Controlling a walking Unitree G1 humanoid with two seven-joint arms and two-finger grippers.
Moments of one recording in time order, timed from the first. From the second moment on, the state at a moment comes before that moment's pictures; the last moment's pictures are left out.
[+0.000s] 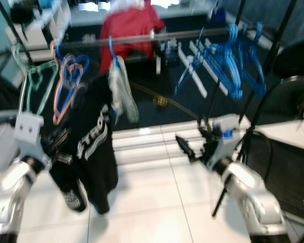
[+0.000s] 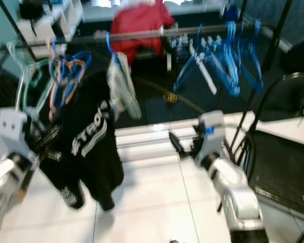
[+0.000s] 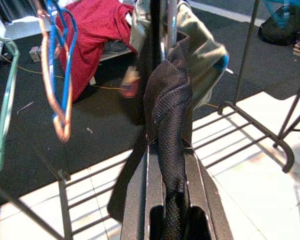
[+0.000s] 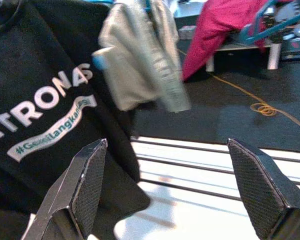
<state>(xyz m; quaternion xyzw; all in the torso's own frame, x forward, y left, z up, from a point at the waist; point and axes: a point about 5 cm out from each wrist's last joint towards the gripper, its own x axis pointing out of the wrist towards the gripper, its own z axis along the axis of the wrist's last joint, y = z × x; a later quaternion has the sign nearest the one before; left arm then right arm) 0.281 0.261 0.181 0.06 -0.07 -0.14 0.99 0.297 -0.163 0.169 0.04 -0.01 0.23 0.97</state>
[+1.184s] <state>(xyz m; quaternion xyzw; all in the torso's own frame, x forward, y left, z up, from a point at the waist) 0.234 0.236 0.244 0.03 -0.11 -0.55 0.83 0.276 -0.206 0.238 0.18 -0.12 0.41 0.89</state>
